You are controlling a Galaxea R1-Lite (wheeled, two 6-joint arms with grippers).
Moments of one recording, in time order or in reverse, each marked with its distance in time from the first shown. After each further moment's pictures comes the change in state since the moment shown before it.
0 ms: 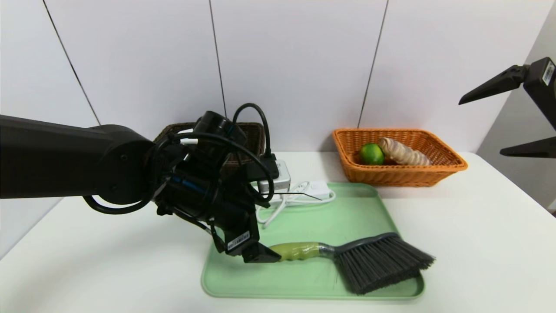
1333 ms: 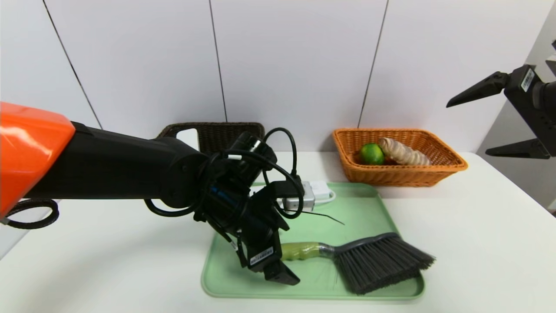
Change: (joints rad) left arm -0.061 0.144 -0.087 0.072 -0.083 -0.031; right arm 0.000 0.019 0.065 -0.104 -0.001 0.000
